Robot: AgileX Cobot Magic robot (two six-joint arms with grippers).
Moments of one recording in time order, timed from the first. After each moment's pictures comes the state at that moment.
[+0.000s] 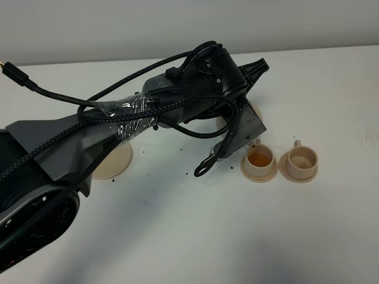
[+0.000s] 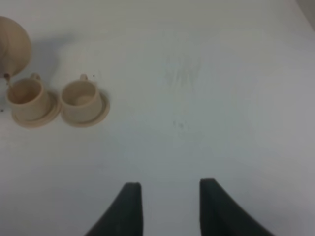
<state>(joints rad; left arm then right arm) -0.78 2.24 -1.84 0.56 0.67 1.57 -0.04 -0.01 -0.49 0.12 1.07 -0.10</state>
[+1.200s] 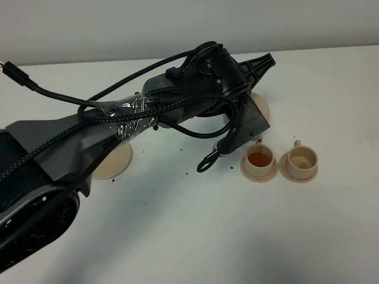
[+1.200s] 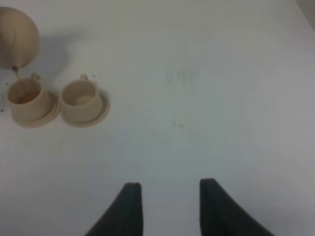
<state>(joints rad) -0.78 2.24 -1.84 0.58 0.59 1.58 -0.04 -0.01 -0.49 0.12 1.07 -0.10</state>
